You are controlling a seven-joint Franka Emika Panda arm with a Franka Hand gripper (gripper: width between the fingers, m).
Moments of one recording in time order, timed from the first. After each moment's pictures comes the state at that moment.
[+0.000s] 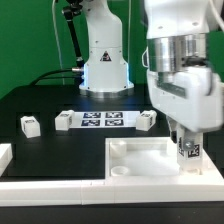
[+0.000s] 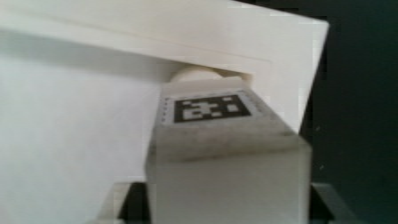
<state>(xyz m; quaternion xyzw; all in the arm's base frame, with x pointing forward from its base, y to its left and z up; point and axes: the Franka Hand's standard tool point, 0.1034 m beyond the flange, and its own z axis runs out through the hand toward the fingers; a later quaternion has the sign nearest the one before) 0.627 0.104 0.073 -0.69 0.72 -0.01 0.09</state>
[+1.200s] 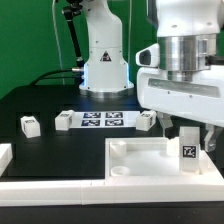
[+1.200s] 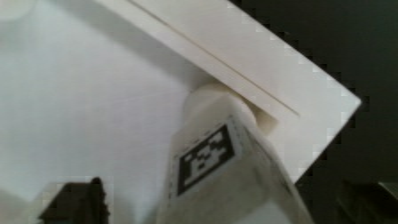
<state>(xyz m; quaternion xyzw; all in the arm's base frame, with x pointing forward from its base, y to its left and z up) 0.624 0.116 0.074 -0.90 0.43 -0.04 0.03</state>
